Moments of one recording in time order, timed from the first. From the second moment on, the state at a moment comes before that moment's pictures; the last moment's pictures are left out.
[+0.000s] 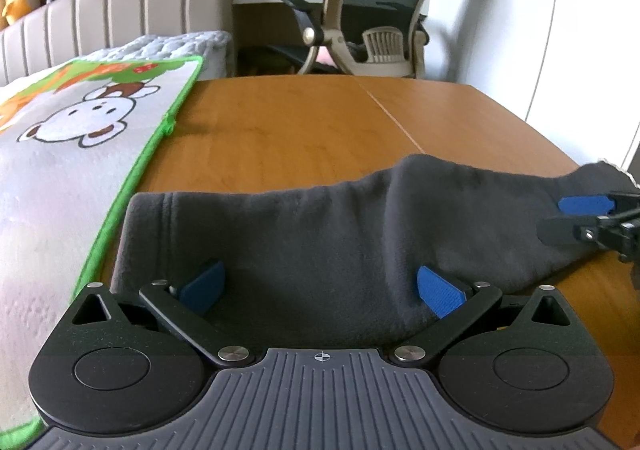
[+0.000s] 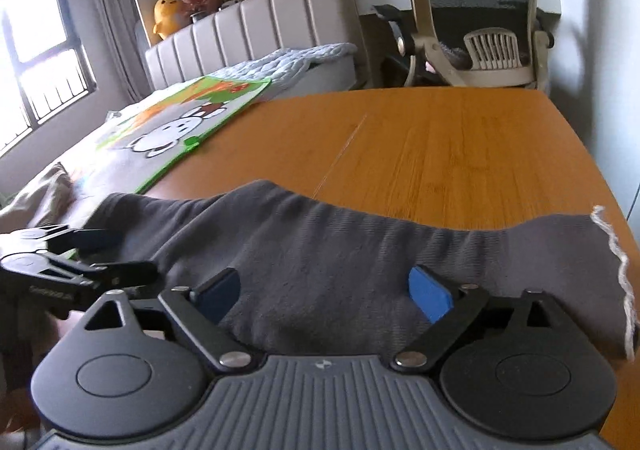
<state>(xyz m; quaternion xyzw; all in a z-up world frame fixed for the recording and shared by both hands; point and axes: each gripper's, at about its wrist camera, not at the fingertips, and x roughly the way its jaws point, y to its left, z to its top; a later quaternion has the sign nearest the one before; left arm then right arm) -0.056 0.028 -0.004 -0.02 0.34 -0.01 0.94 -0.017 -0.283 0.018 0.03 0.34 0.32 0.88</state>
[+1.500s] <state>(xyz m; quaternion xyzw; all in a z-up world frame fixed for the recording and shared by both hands) -0.129 0.039 0.028 0.24 0.23 -0.01 0.94 -0.072 -0.163 0.059 -0.09 0.23 0.55 0.80</state>
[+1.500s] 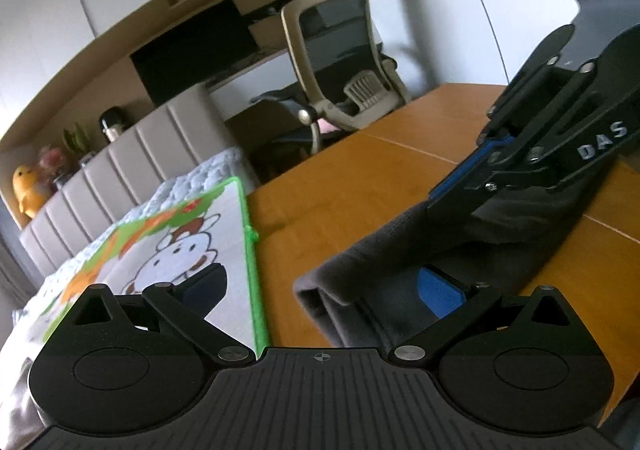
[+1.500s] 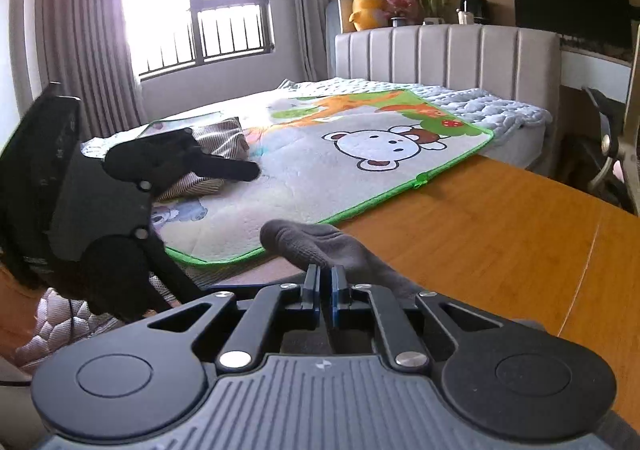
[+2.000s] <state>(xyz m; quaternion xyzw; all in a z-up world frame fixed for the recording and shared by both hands) -0.097 0.022 0.018 0.23 0.22 -0.03 0.95 -0.065 -0.323 0.103 -0.05 0.19 0.35 0.92</state>
